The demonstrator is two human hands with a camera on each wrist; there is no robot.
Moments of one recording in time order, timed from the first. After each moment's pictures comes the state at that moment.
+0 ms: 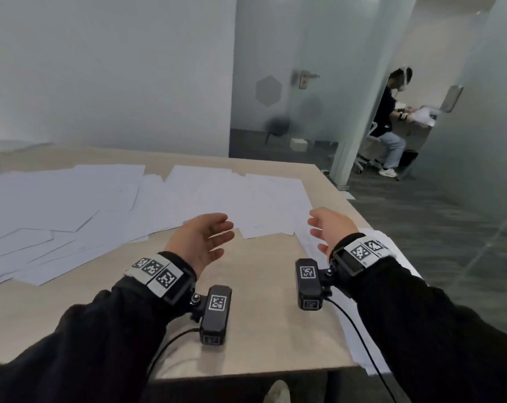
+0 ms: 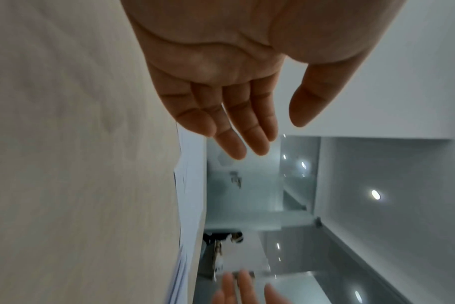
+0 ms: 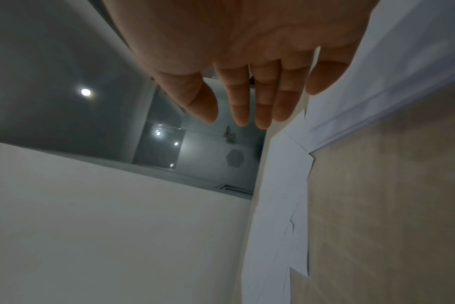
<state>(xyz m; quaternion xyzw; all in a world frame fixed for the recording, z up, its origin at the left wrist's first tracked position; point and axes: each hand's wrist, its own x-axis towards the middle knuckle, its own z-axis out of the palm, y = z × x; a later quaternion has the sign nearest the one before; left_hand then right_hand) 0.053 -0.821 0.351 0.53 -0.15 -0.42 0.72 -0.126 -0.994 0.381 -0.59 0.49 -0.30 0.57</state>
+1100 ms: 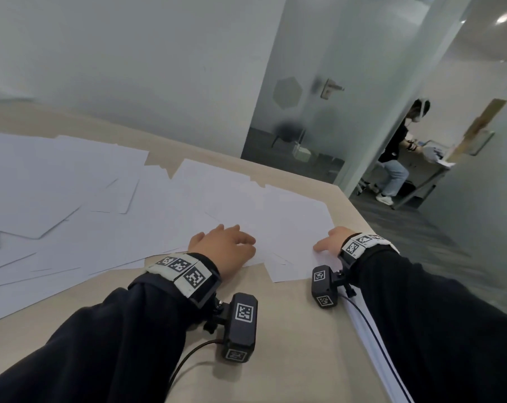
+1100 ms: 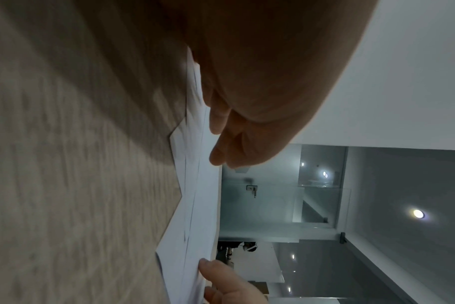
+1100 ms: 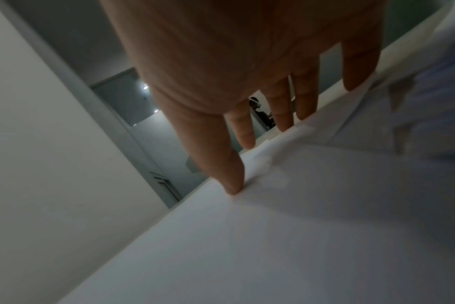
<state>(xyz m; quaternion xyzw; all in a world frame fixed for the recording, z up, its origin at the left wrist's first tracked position) 0.147 -0.900 0.316 0.80 -0.46 -0.21 0.32 -0.006 -1.124 0.361 -0.79 0.59 0.04 0.17</state>
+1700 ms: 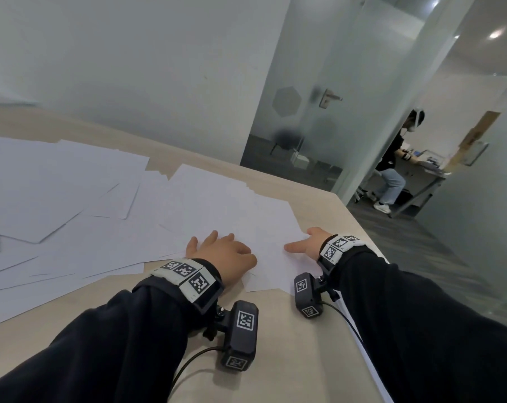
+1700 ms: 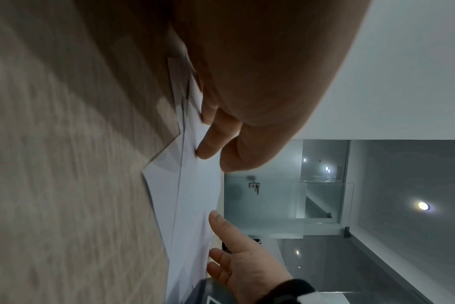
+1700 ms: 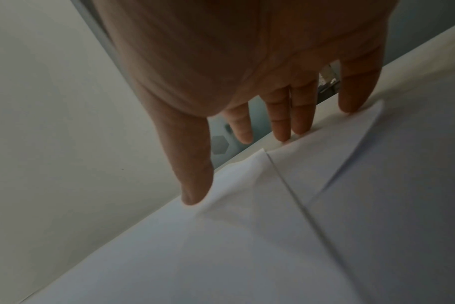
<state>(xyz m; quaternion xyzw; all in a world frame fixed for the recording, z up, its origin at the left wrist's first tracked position) 0.143 -0.901 0.322 0.84 -0.44 -0.23 0.22 0.026 -1.106 0.353 -0.80 0.55 0.03 0.22</state>
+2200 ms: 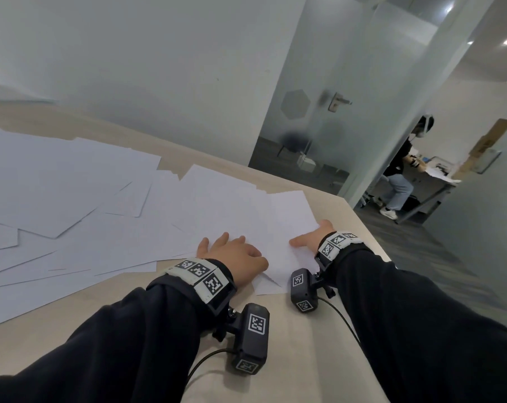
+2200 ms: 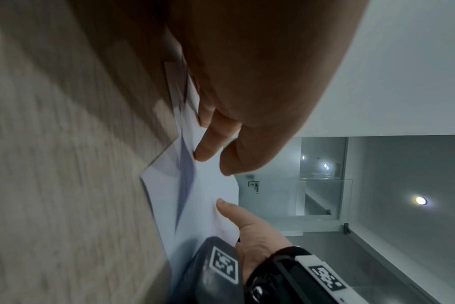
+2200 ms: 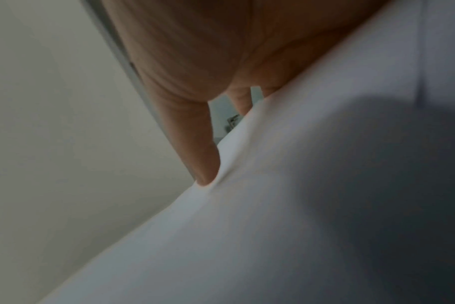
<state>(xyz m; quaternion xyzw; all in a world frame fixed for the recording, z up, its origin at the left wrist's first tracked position) 0.145 -0.900 0.322 0.83 -0.45 -0.25 0.21 0.057 -1.108 0.348 -0.76 0.61 -0.04 0.23</state>
